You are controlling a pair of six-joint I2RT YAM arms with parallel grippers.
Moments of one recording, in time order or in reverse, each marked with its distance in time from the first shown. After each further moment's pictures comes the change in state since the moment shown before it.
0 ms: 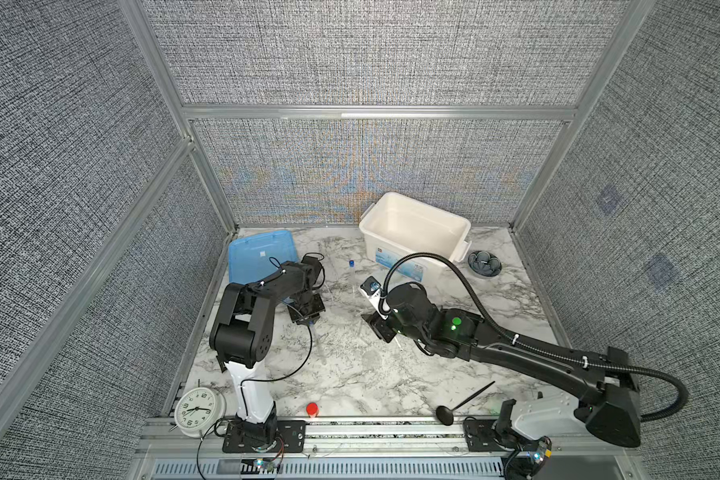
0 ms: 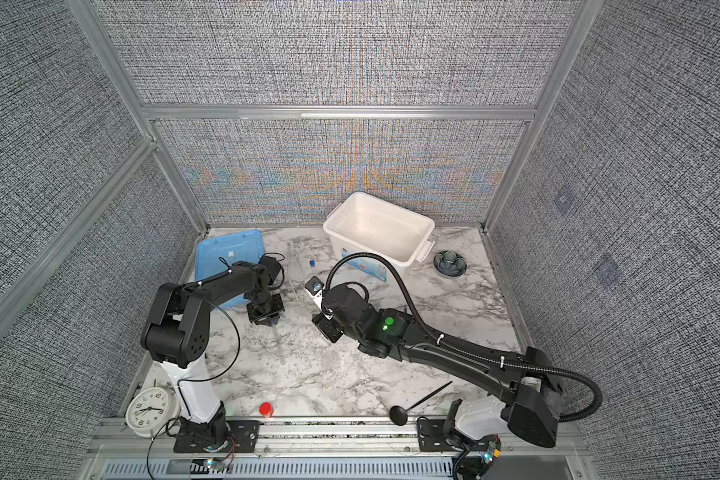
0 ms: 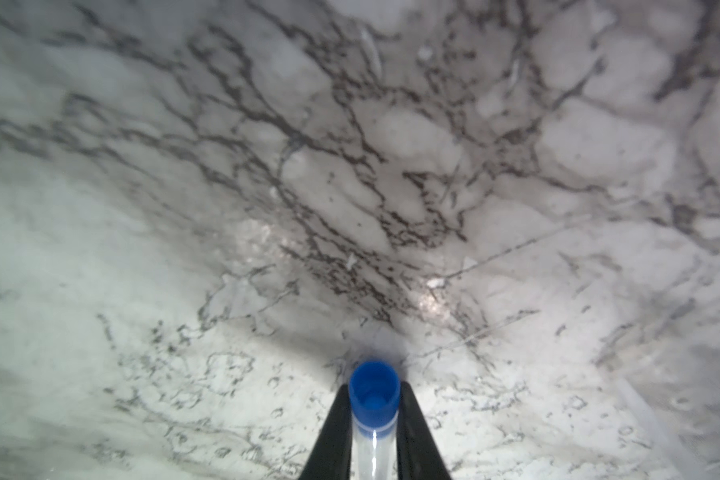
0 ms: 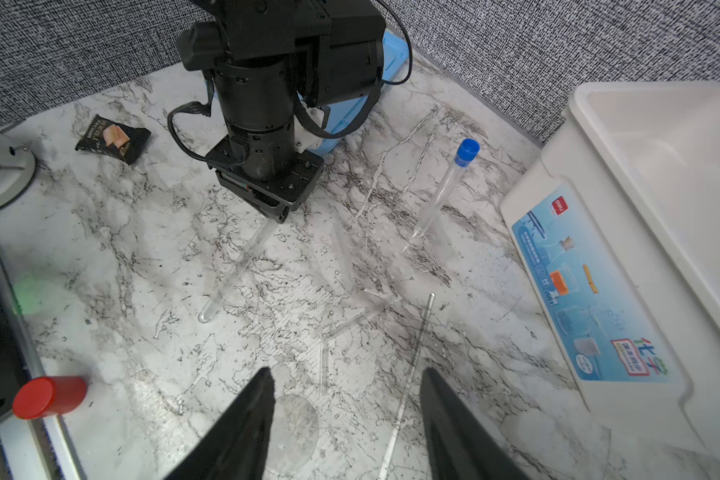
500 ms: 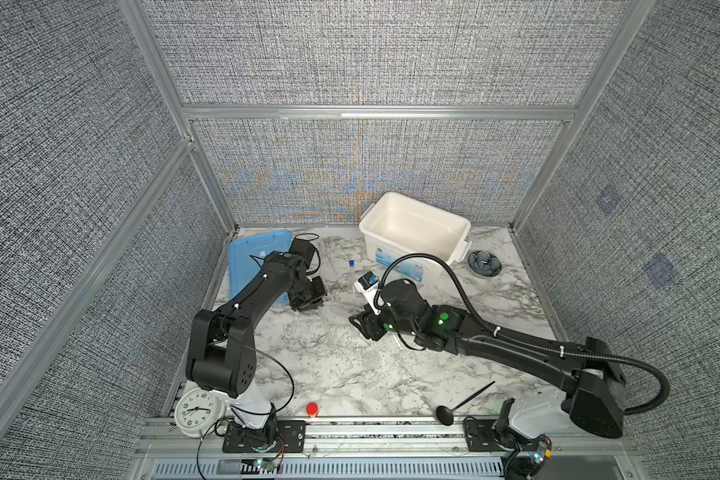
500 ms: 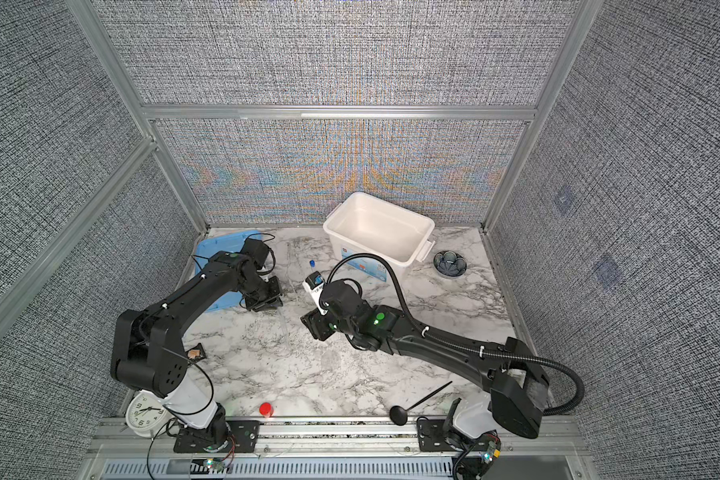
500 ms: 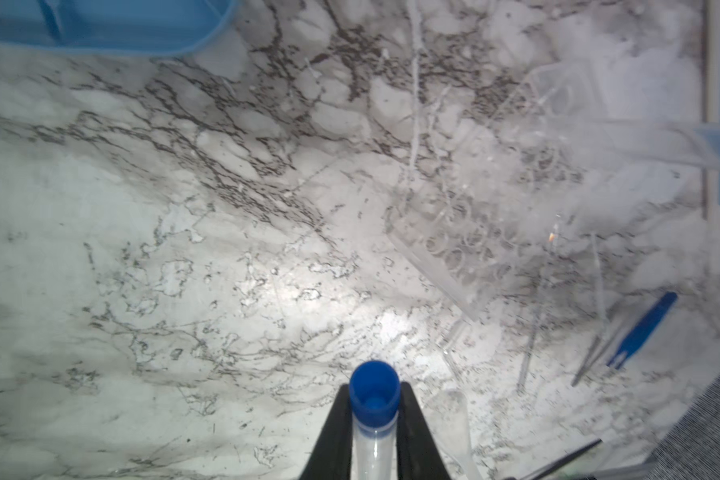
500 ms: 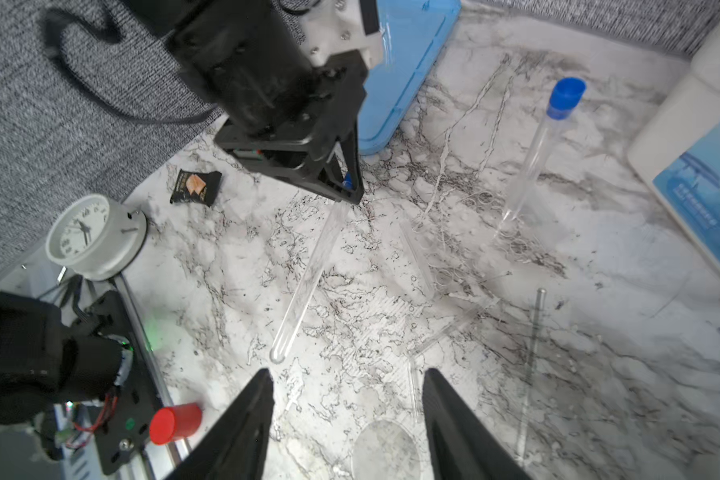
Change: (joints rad) left arm 0.000 -0.230 0.068 -0.056 0.216 0.034; right arm -0.075 0.113 0.026 0.095 -0.255 0.291
